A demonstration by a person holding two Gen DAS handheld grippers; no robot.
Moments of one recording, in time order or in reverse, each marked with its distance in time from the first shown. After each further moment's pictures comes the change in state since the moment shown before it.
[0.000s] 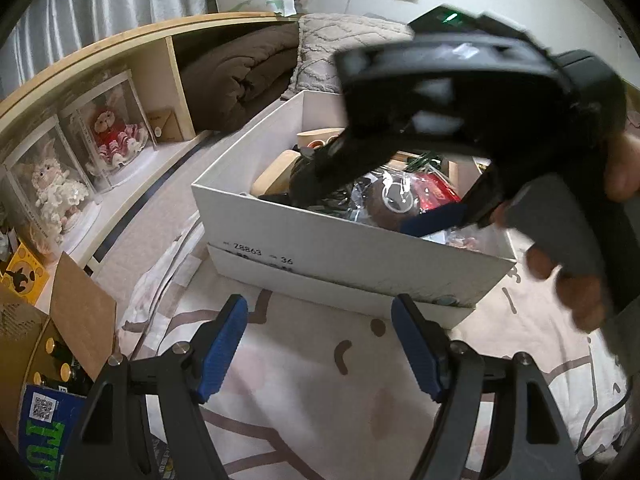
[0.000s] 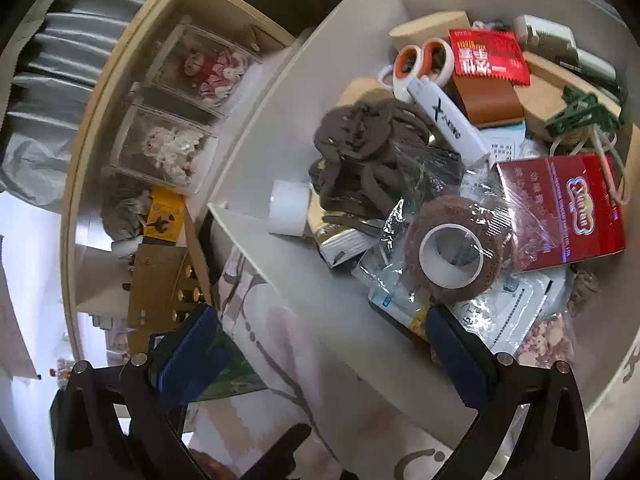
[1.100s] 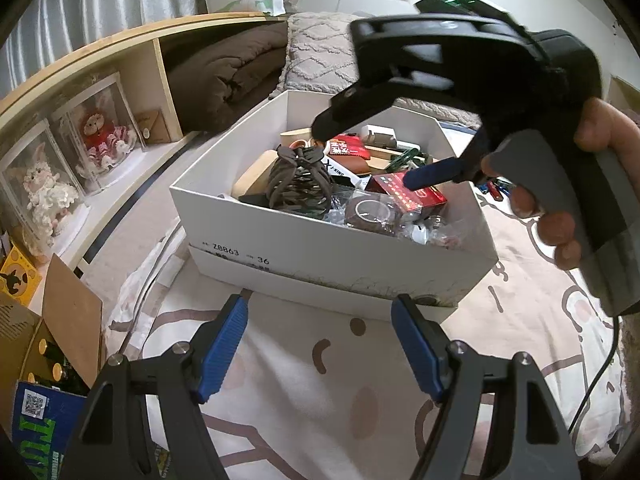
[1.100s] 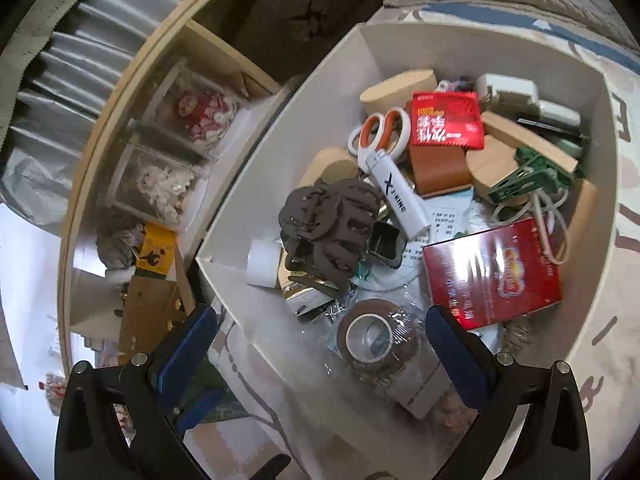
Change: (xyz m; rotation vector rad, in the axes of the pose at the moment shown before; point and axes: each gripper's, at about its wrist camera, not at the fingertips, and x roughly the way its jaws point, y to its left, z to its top) left arm -0.002 -0.017 0.002 0.010 0.005 -0.026; right arm -0.033 -0.022 0.017 -0.011 -0.128 -0.047
